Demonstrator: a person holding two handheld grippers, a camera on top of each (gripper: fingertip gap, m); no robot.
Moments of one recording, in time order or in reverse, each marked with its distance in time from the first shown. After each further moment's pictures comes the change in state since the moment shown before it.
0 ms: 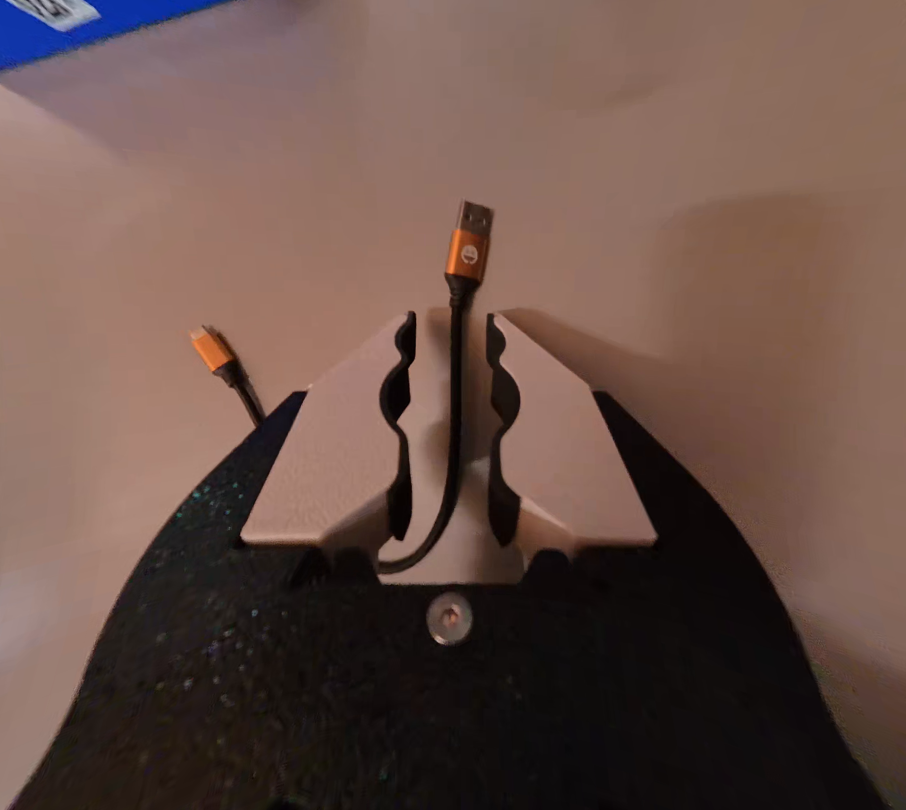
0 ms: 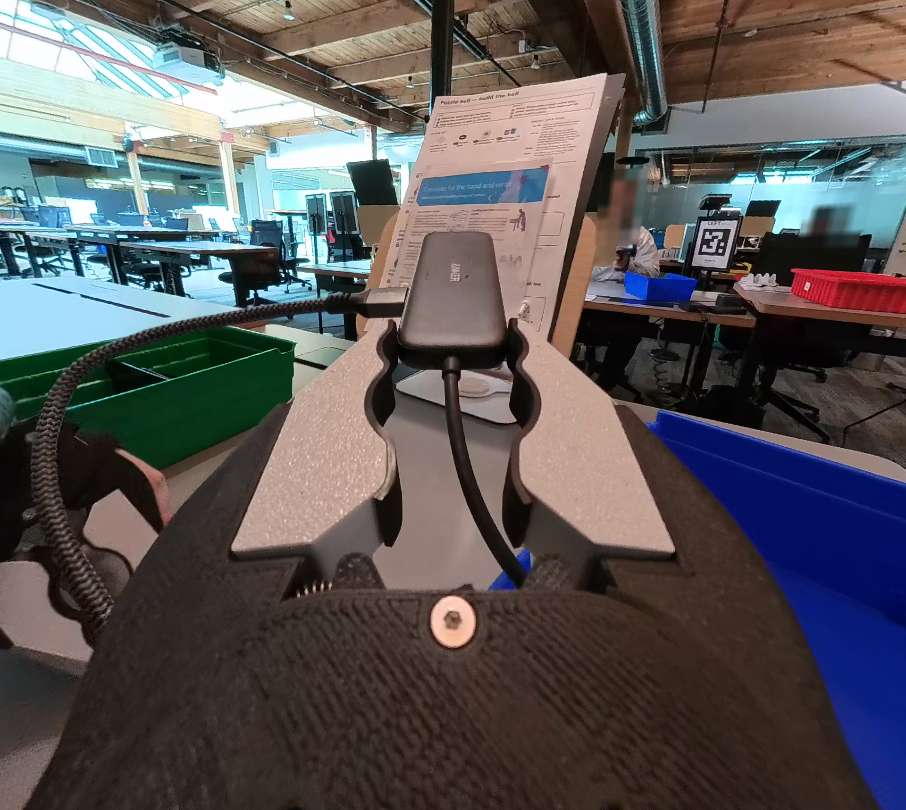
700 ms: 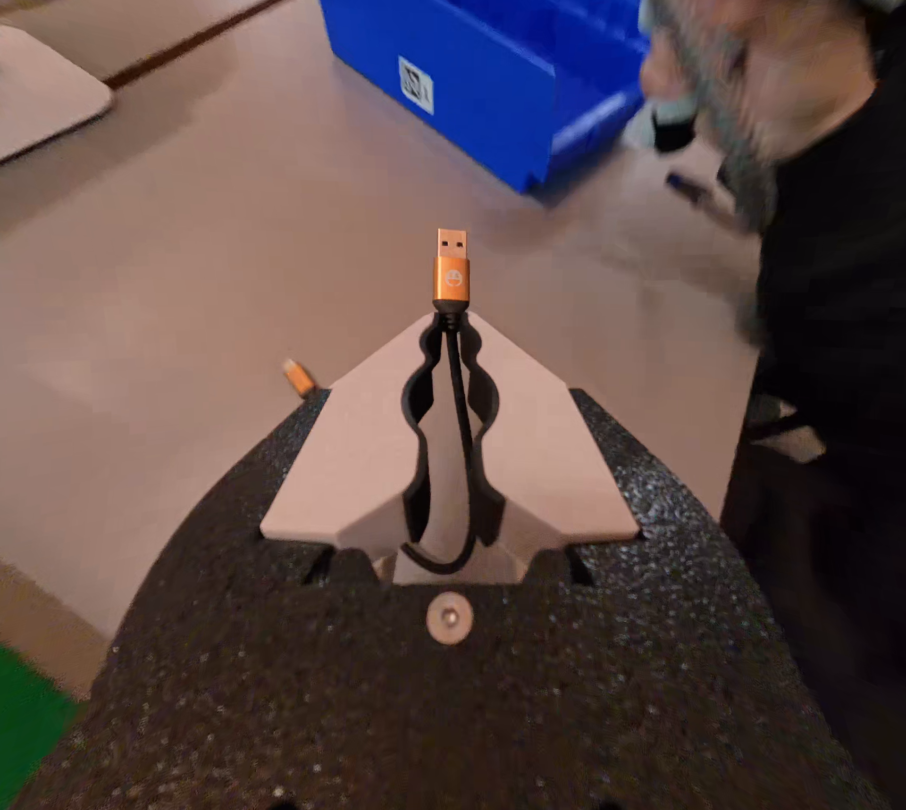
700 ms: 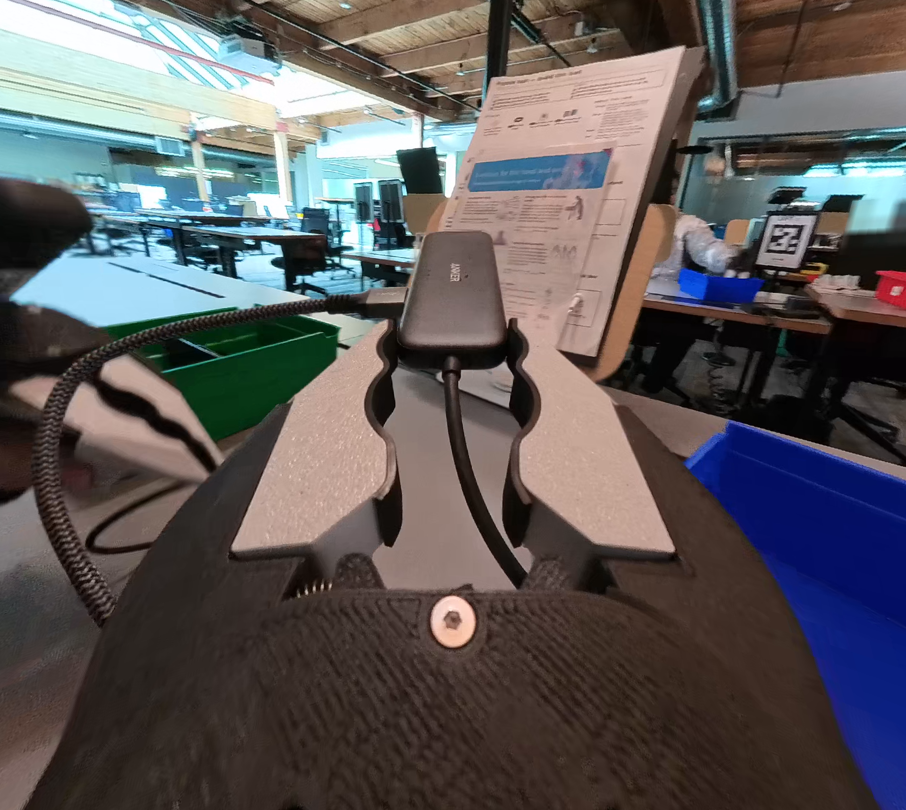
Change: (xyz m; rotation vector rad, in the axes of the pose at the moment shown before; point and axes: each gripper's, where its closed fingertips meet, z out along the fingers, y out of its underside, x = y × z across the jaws) left arm -0.055 -0.037 -0.082 0.303 -0.261 -0.786; right arm -0.026 0.012 0.010 -0.021 -0.112 0.011
